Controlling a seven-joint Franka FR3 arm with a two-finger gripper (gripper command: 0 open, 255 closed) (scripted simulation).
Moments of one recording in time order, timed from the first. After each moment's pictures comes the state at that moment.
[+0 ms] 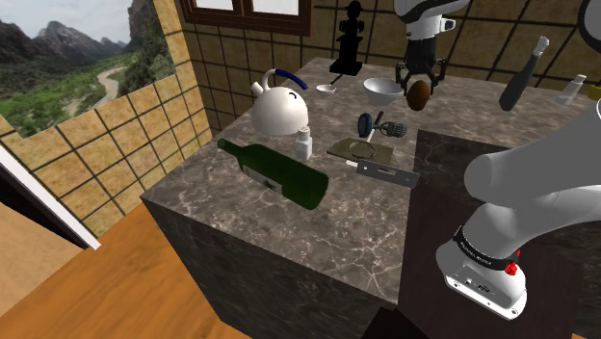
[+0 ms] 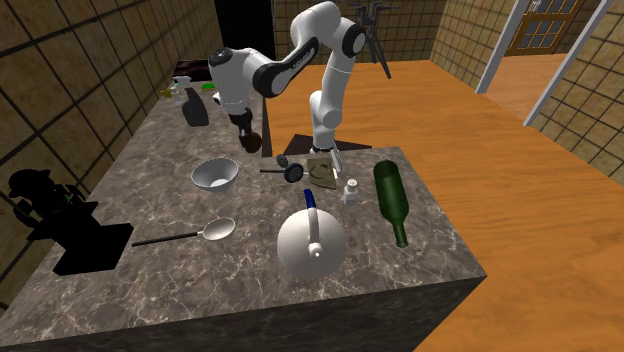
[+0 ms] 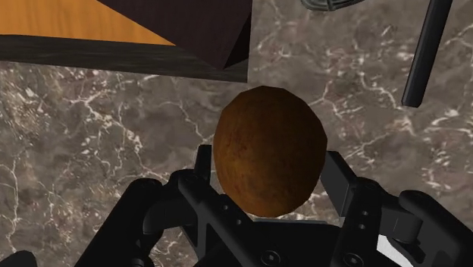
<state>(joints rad) -1.01 -0.31 0.52 -2.14 -0.01 1.67 0.64</state>
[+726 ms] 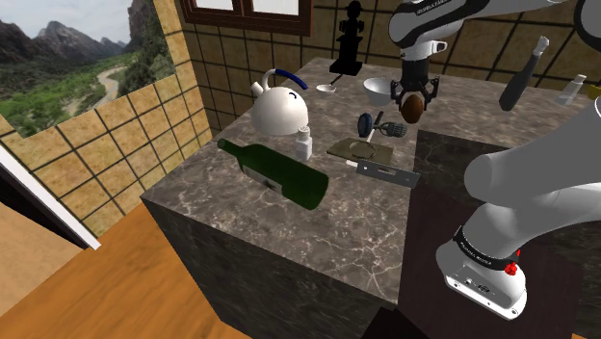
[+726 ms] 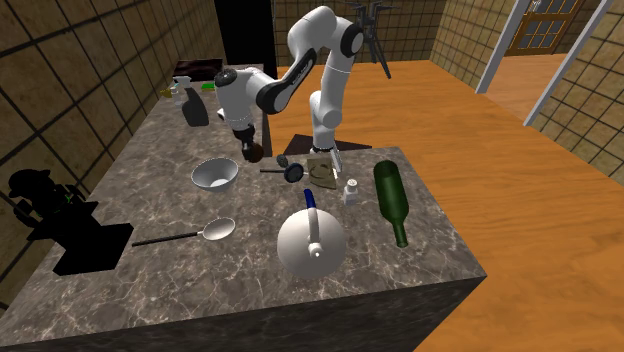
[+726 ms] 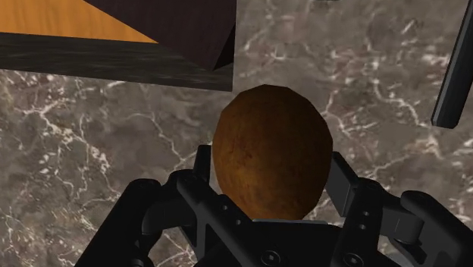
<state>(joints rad) -1.00 -0.28 0.53 -2.26 -0.02 1.83 0.67</state>
